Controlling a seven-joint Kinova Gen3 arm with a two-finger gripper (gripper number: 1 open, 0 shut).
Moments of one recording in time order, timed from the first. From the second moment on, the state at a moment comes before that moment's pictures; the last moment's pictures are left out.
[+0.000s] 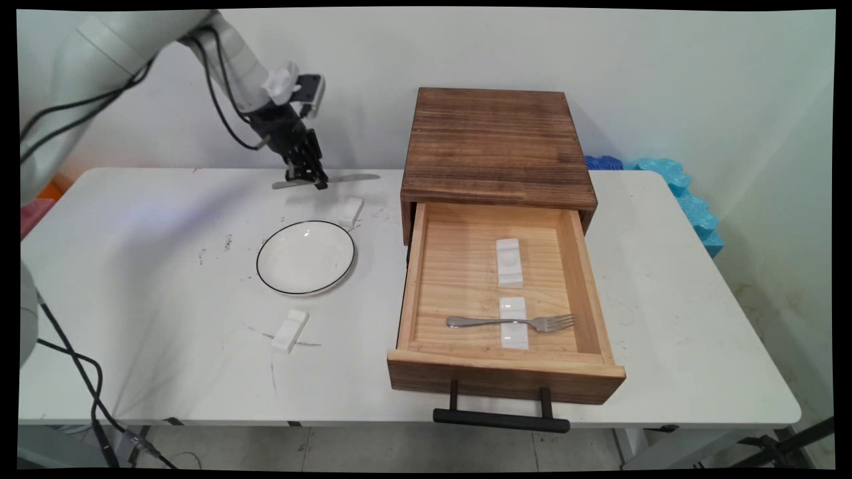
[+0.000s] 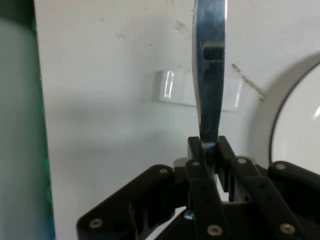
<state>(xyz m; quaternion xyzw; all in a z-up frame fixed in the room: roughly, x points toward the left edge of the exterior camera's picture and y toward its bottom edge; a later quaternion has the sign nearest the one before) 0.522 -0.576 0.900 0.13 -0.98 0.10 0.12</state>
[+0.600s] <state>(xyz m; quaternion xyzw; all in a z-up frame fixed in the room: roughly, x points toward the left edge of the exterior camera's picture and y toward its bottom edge) 0.542 -0.497 0.988 0.15 -0.97 0.10 0.14</state>
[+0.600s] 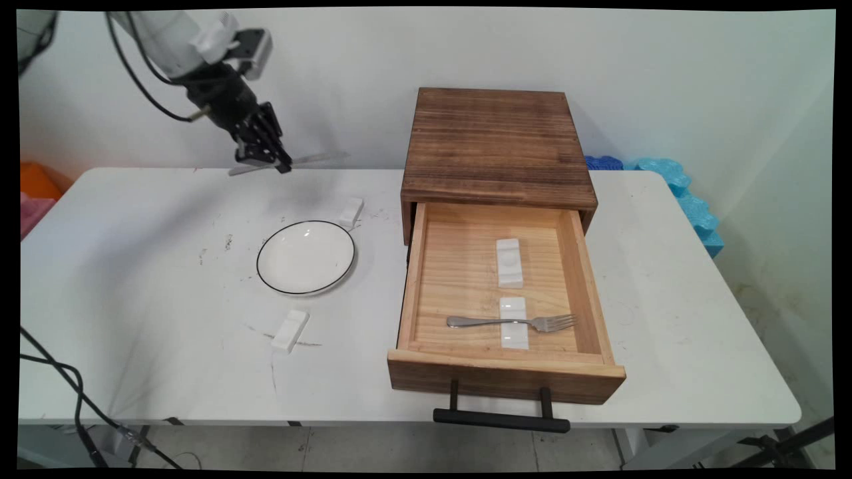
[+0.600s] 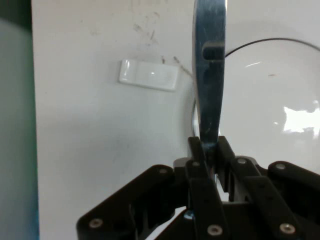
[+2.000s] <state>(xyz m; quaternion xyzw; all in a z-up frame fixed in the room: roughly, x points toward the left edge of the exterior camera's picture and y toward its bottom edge) 0.352 -0.429 1.085 0.21 -0.94 0.14 0.25</state>
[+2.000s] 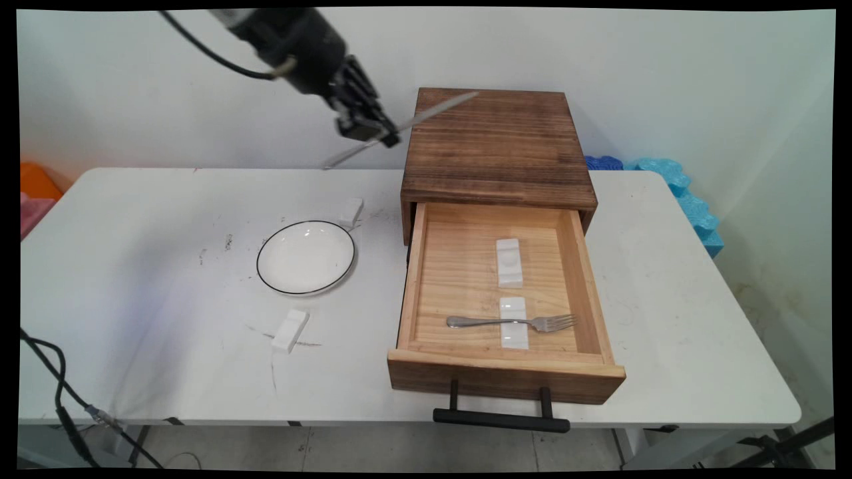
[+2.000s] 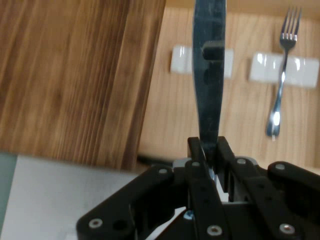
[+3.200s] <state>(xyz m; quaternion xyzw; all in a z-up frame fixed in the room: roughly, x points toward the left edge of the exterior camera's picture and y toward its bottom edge) 0.225 -0.477 0.973 0.16 -0.94 0.13 0.26</state>
